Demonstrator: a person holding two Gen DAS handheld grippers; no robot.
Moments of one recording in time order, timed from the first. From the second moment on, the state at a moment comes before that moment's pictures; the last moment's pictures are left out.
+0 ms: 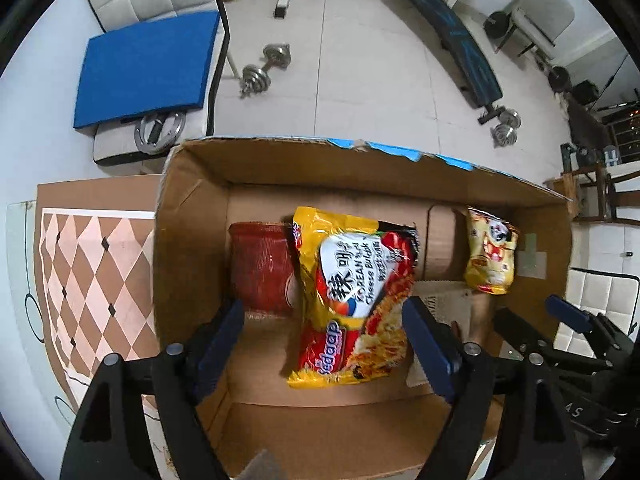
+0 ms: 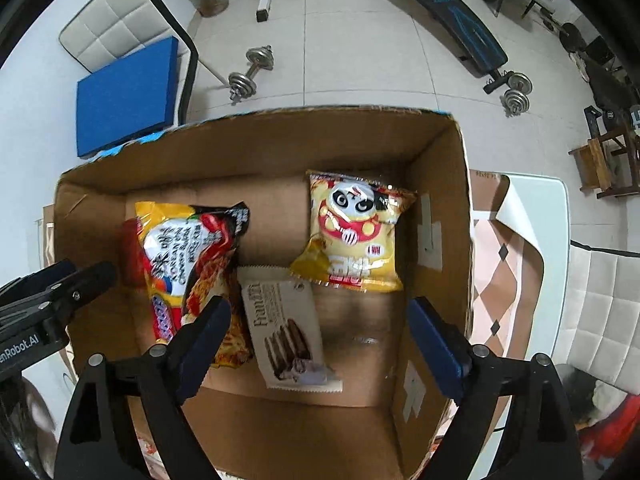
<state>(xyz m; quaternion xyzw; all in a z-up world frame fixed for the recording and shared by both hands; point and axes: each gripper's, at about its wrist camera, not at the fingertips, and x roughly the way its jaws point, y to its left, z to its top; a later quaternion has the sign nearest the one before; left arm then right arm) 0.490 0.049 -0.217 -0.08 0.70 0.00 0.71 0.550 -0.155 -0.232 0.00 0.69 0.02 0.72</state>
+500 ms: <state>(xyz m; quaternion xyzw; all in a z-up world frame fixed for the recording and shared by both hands) 0.370 0.042 -0.151 -0.04 0.59 0.01 0.80 0.427 -0.148 -0.176 -0.02 0.60 0.01 0.80</state>
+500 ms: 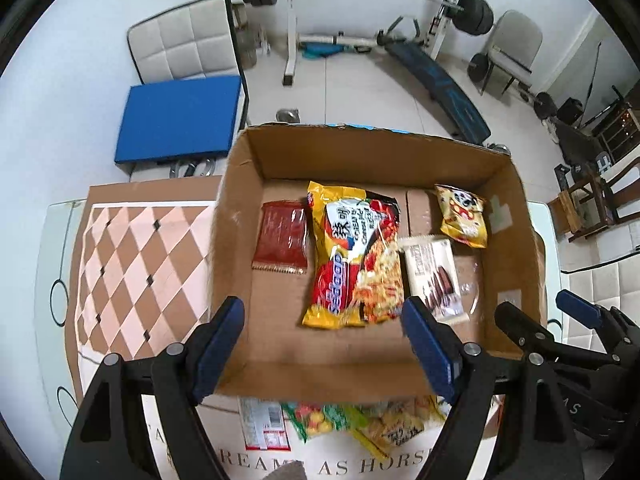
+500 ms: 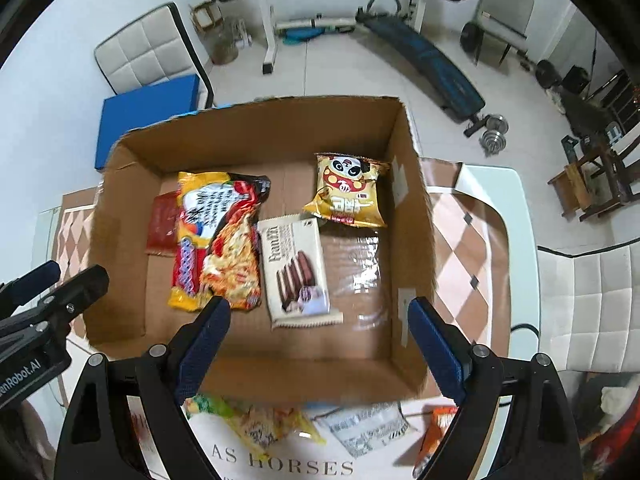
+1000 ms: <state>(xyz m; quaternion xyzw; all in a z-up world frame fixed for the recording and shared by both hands) 0.240 0.054 -0.122 -0.05 0.55 0.01 0.83 0.293 -0.151 -0.150 0.02 0.57 0.02 0.82</state>
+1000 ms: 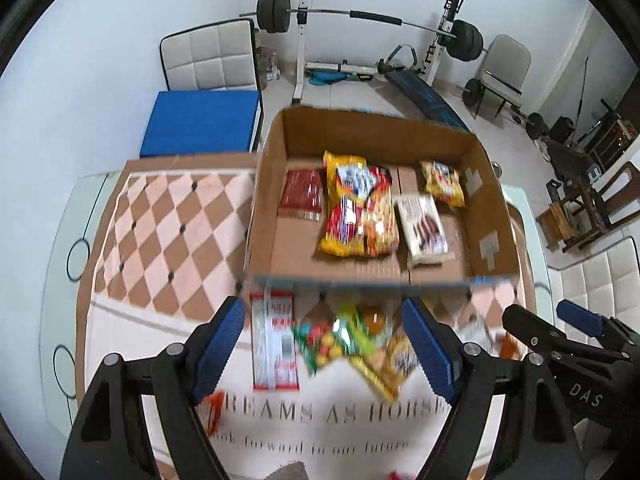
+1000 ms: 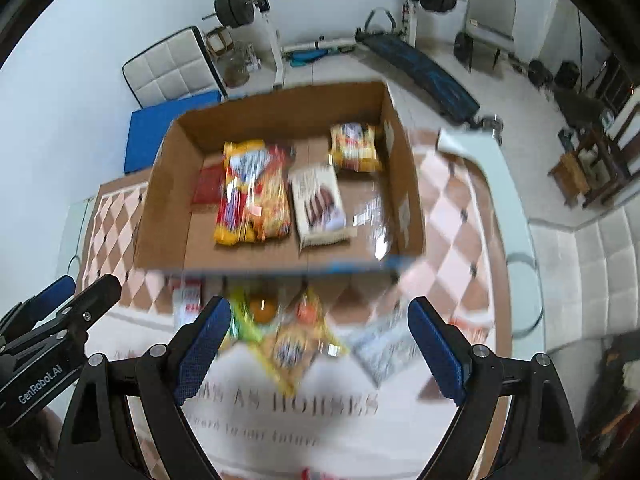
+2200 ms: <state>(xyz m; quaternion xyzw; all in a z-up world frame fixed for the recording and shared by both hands) 0.082 0.137 -0.264 -0.12 0.71 0.07 0.69 0.118 -0.144 -0.359 0.13 0.79 0.03 0.60</state>
